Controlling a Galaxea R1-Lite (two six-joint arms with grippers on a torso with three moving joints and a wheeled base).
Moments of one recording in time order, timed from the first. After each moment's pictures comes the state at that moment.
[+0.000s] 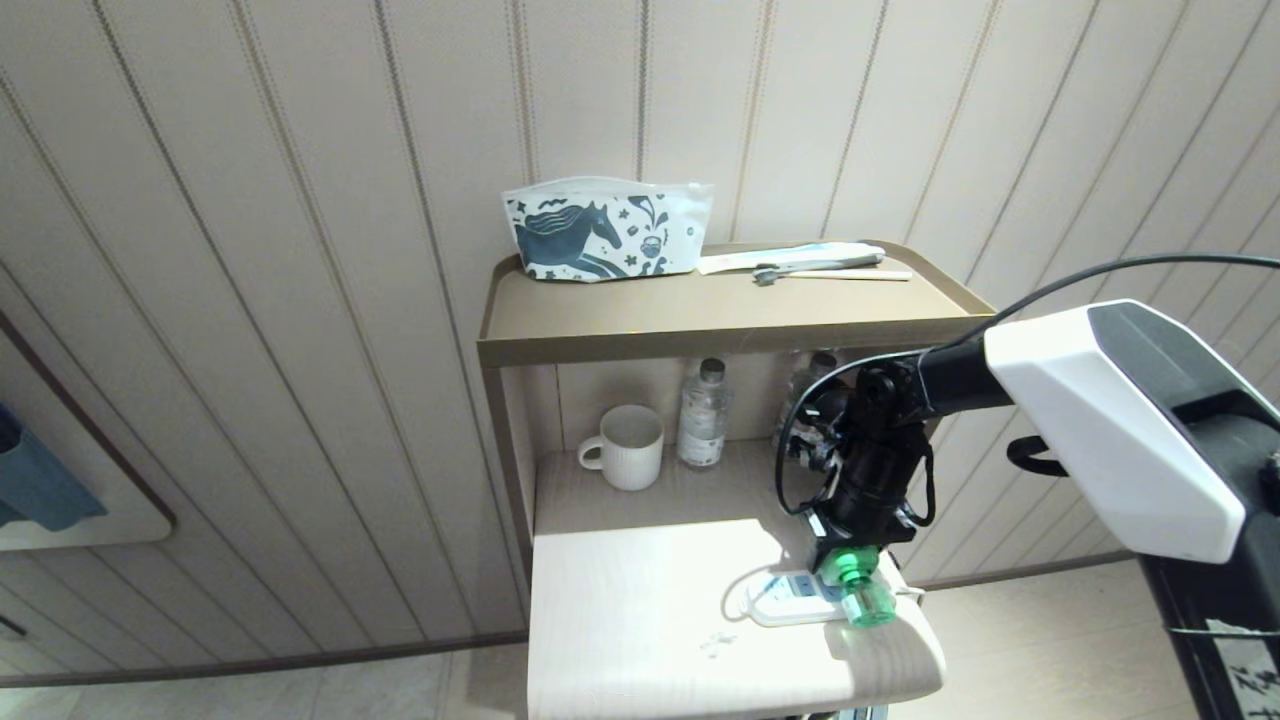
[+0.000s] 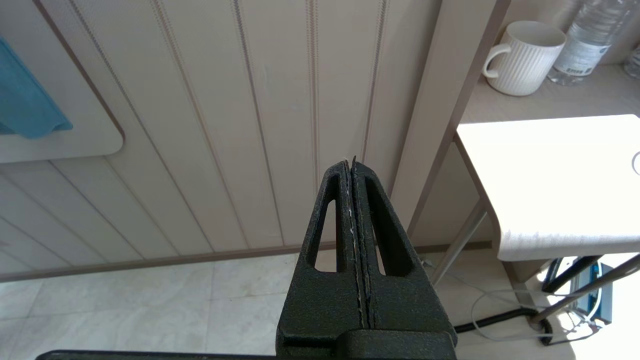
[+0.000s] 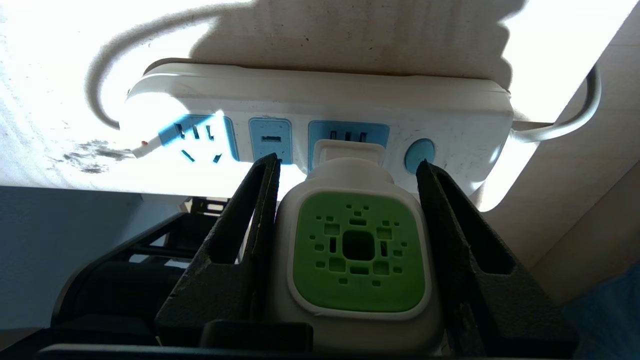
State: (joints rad) left arm 0.00 0.00 -0.06 0.17 -0.02 0.02; right arm 0.23 2.41 -1.76 0.79 0.04 0.15
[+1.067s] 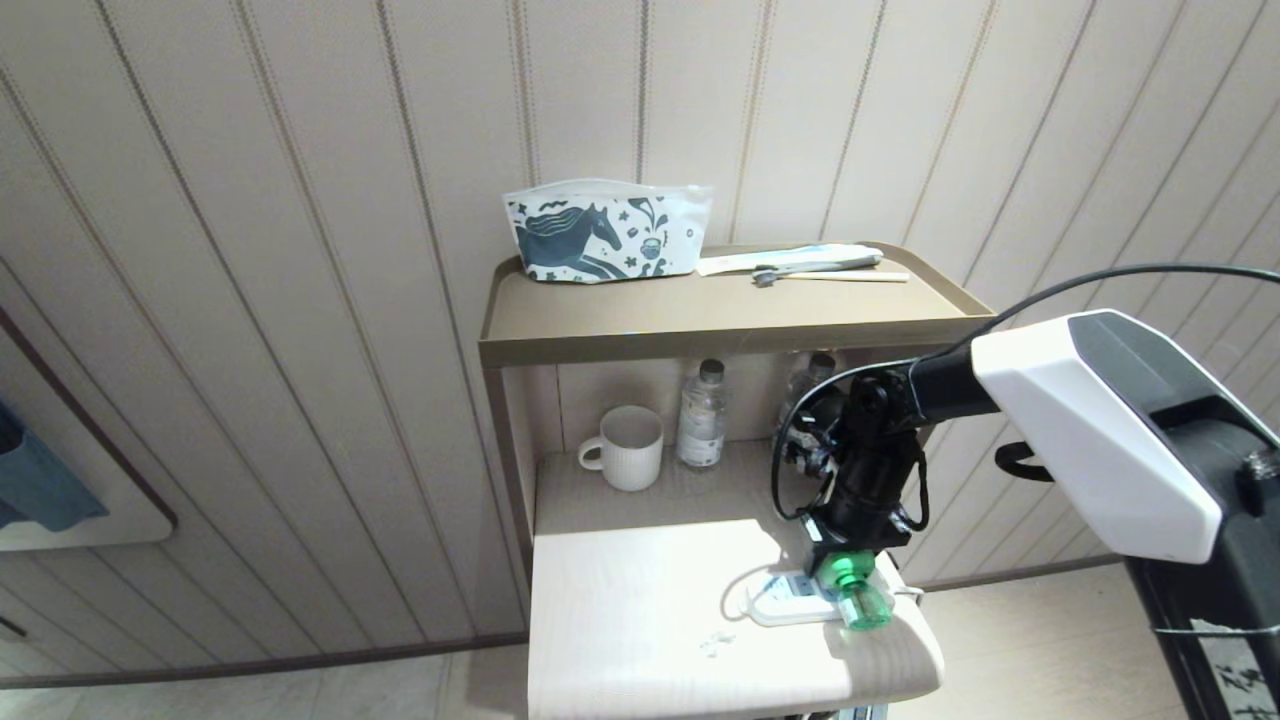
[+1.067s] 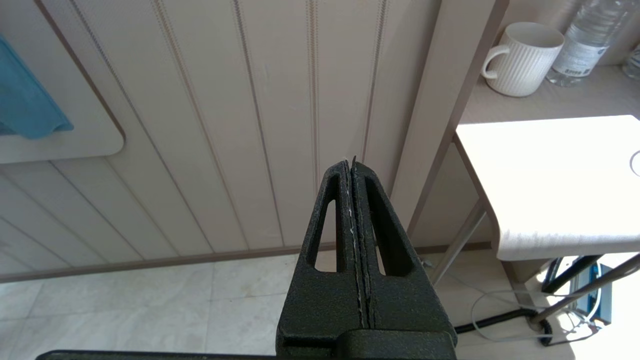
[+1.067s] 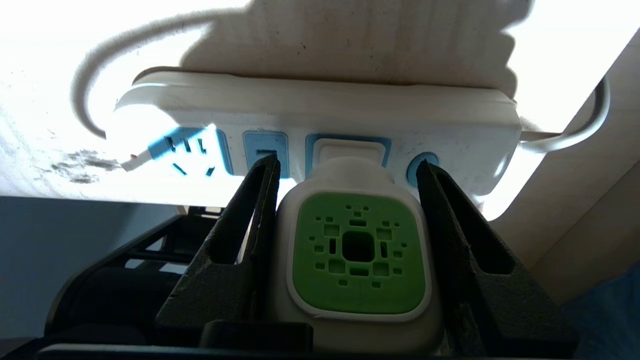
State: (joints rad) left arm 0.00 0.00 -0.06 0.17 -0.02 0.02; right arm 0.23 2.45 -1.75 0.78 0.04 0.15
